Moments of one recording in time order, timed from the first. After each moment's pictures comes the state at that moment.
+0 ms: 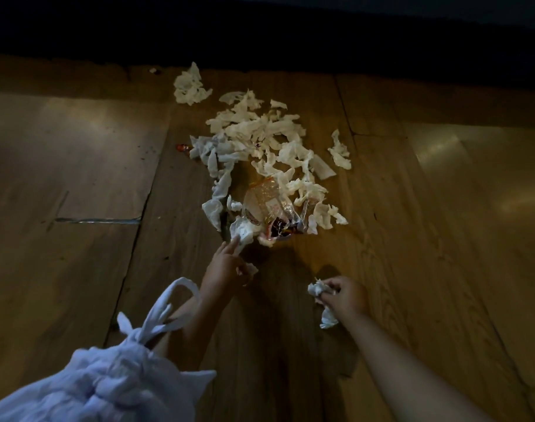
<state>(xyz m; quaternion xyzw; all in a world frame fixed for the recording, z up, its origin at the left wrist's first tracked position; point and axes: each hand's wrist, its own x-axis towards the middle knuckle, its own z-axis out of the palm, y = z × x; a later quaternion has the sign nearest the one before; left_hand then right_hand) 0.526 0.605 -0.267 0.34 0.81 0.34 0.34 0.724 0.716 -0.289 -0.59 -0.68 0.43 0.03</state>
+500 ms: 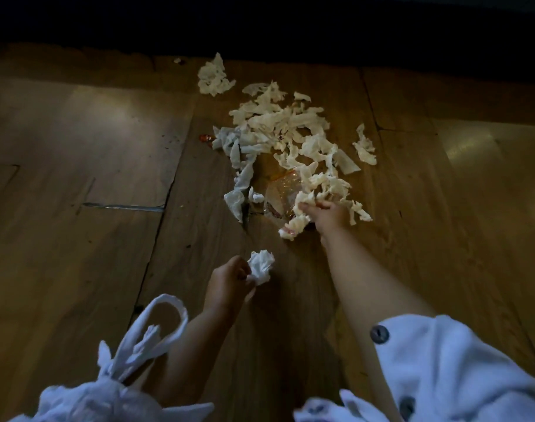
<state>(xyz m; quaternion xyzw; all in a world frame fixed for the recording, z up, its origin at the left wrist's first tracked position) 0.531 0.553 -0.274 0.25 0.84 0.36 0.32 0.588 0.756 -0.242 -0.61 -0.54 0.55 0.18</state>
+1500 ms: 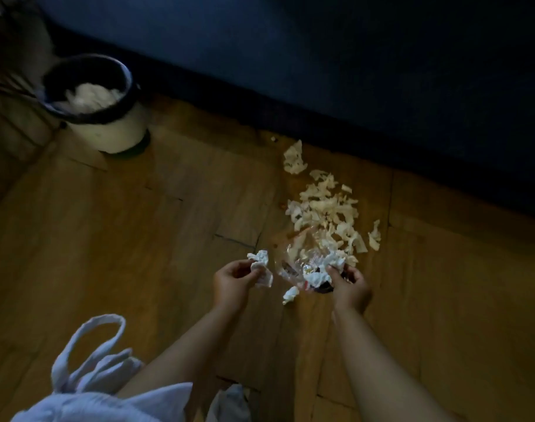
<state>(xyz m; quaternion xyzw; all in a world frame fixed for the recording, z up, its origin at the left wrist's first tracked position) 0.434 0.428 0.198 -0.10 0.70 0.62 0.35 0.535 0.586 0.193 -0.66 -0.51 0.51 0.19</state>
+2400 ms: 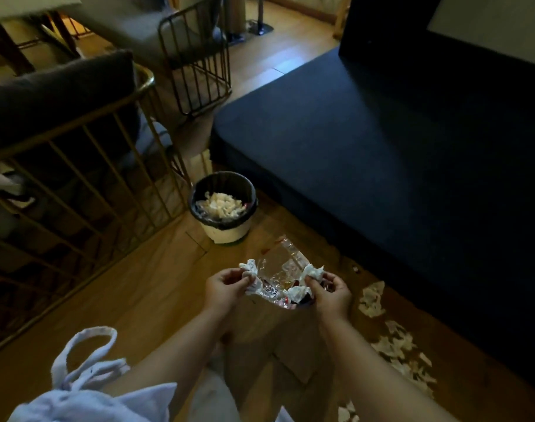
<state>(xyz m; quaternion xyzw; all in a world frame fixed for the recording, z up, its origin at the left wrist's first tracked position) 0.109 0.379 0.389 -0.21 0.70 0.67 0.17 0.142 0.557 0.368 -0.42 -0.64 0.64 0.05</state>
